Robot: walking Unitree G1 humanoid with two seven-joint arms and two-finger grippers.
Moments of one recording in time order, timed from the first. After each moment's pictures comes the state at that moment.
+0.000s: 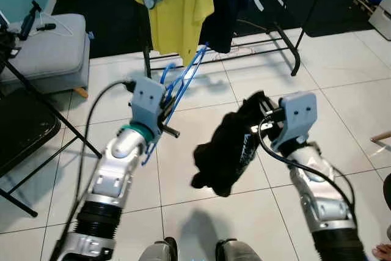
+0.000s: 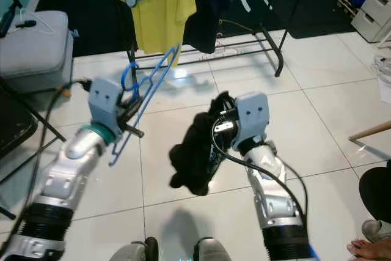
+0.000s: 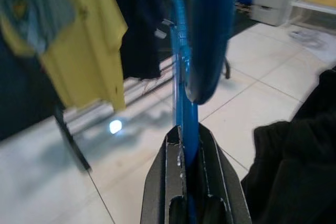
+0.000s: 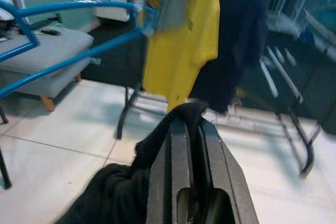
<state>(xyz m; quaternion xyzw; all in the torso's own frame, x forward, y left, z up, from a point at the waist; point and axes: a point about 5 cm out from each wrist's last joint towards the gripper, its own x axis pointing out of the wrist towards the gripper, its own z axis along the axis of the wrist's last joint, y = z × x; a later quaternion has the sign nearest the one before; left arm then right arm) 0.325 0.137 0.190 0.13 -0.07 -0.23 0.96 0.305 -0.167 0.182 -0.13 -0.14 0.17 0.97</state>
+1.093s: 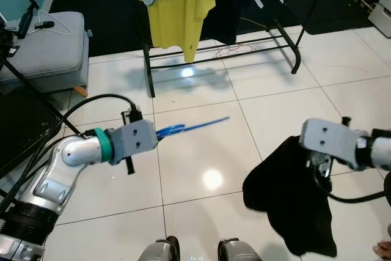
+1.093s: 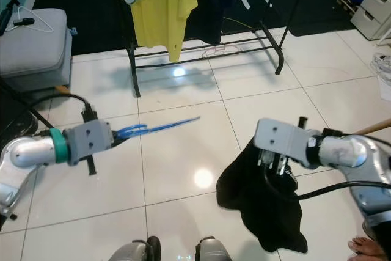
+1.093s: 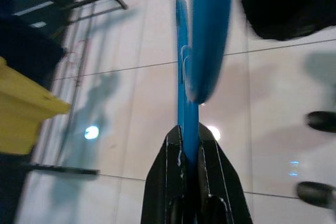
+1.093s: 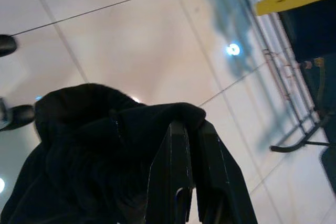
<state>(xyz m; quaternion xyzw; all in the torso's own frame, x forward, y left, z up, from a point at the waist) 0.293 0.178 0.159 0.39 0.00 -0.45 0.80 0.276 -0.254 0.203 -0.47 0.11 0.36 0.80</state>
